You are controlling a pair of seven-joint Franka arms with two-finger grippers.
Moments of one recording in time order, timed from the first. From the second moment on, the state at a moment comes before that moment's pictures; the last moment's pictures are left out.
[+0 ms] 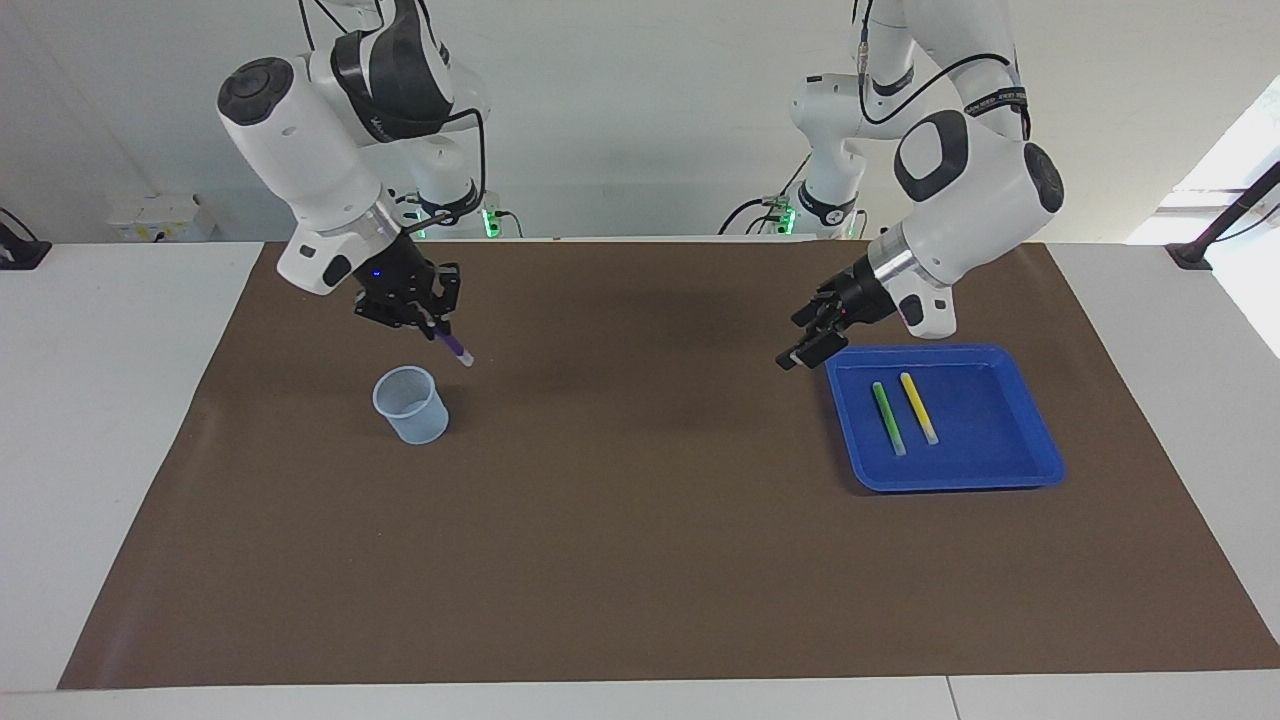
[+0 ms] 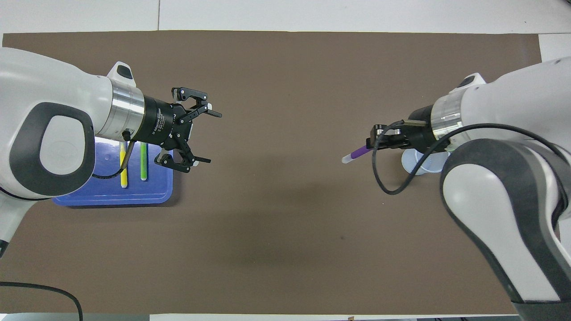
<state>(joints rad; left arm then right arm) -0.18 0.09 -0.05 -1.83 -0.53 1.91 -0.89 0.13 0.00 -0.03 -1.81 0.08 1.81 -0.23</state>
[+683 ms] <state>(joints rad) 0.03 0.14 -0.04 -1.93 -0.16 2.06 0.00 0.06 0.03 -0.02 -1.92 0.00 1.96 -0.29</state>
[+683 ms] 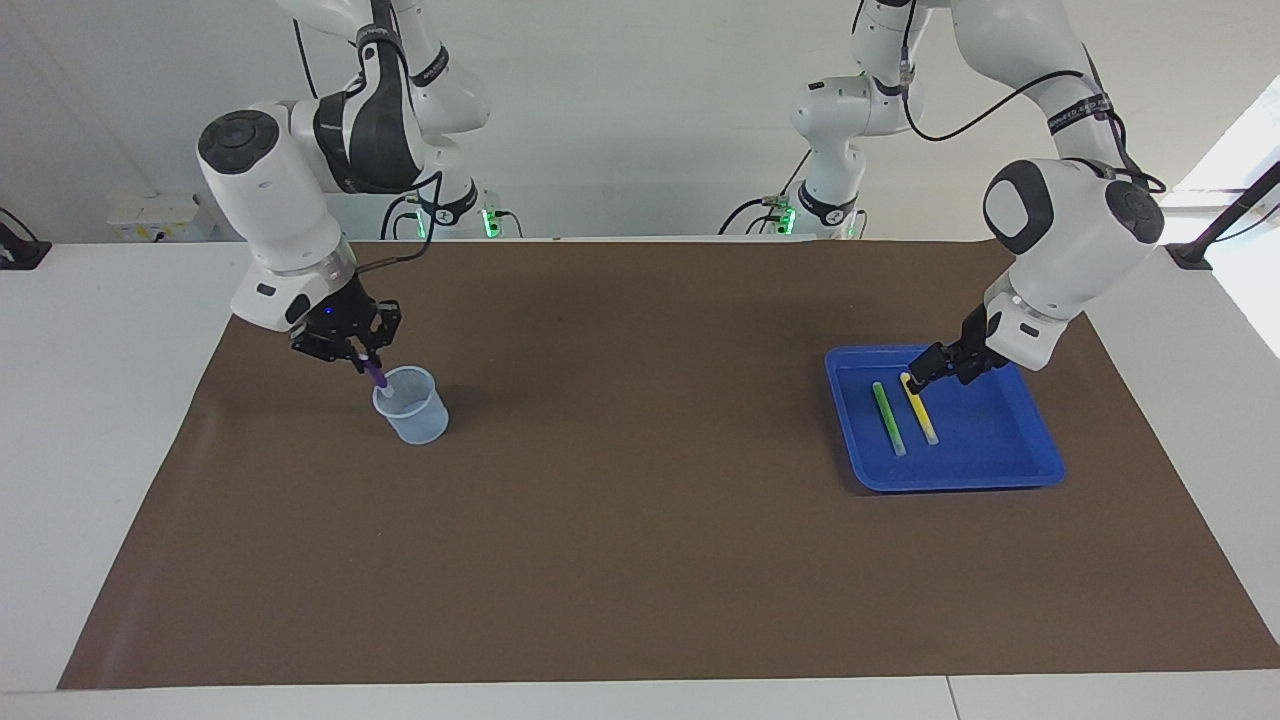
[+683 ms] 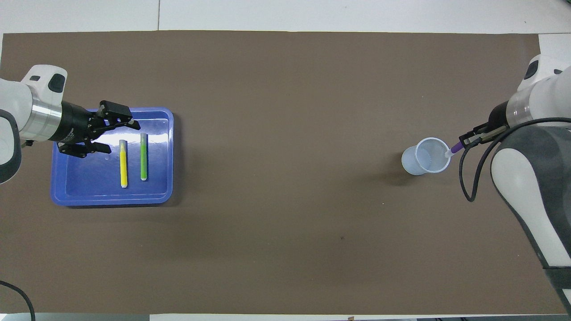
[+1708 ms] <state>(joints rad) 0.08 0.21 -0.06 -2.10 -0.08 2.28 0.29 0.06 0.04 -0.02 -1.90 0.28 1.91 -0.26</state>
